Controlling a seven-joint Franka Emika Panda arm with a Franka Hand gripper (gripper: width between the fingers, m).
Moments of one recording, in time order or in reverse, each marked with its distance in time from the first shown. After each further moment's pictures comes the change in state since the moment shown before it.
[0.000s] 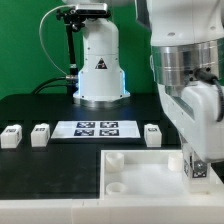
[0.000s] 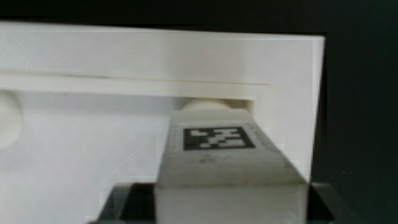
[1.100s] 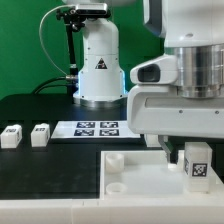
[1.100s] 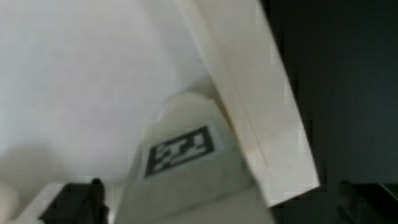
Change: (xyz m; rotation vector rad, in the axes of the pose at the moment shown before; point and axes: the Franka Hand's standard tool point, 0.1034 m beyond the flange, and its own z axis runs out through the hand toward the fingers) arm -0.009 -0.002 0.001 -0.003 0.075 -1.308
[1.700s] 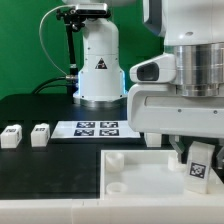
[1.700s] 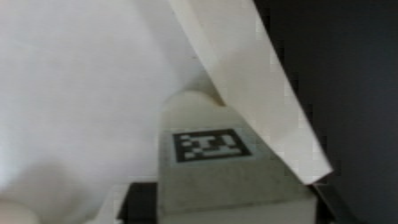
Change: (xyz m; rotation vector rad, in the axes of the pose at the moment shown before) arm -0.002 0.003 0.004 0.001 -0.008 0.361
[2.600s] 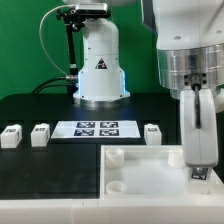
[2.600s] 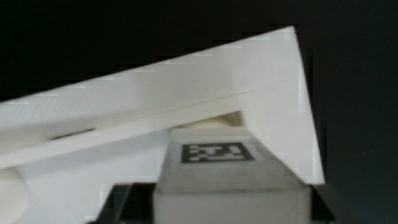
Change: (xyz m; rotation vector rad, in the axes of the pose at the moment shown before) arm 0.002 -0.001 0.001 -0.015 -0.064 1.164
